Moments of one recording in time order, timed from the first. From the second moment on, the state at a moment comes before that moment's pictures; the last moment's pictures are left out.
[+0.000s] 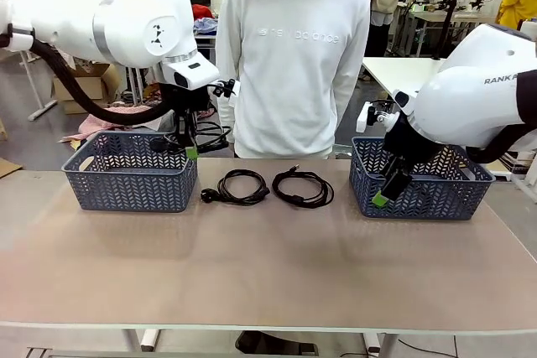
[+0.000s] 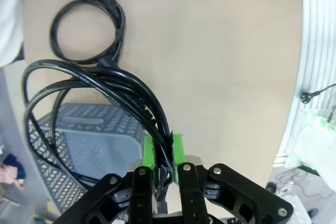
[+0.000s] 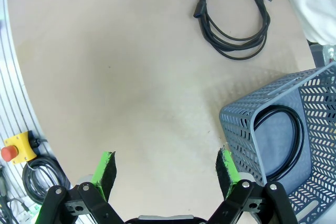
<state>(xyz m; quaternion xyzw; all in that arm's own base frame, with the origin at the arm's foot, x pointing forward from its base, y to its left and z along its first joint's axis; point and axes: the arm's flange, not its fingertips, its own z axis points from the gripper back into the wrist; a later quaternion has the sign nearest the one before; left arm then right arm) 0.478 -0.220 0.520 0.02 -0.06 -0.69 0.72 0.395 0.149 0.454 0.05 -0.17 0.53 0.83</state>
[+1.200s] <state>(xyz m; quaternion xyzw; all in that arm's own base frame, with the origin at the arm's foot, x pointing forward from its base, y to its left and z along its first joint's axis) 0.522 -0.113 0.489 0.03 -0.06 -0.70 0.71 0.395 0.149 0.454 0.05 -0.17 0.53 0.83</state>
